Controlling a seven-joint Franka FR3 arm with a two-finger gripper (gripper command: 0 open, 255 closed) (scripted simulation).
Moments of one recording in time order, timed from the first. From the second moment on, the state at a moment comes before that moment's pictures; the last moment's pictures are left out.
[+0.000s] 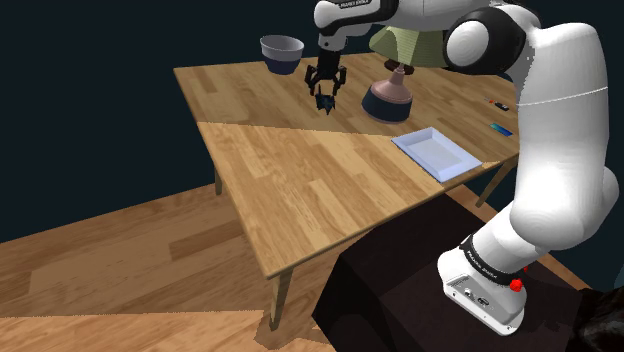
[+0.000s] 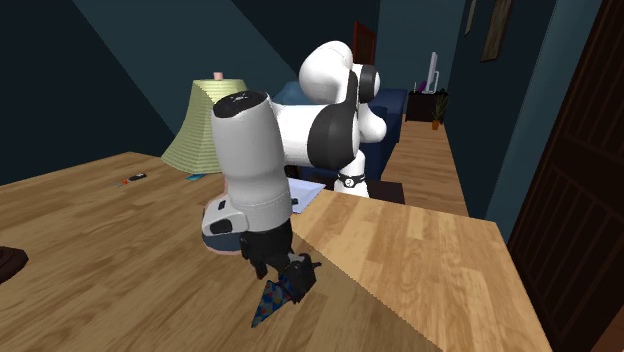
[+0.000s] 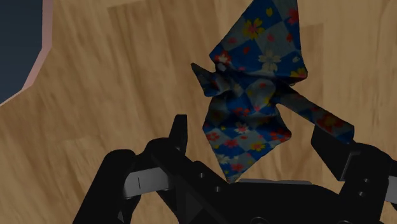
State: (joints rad) arm -0.09 0.71 0.00 -1.23 0.06 1.84 0.23
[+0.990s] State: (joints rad) arm -0.09 0.71 -0.01 -1.21 0.06 1.81 0.23
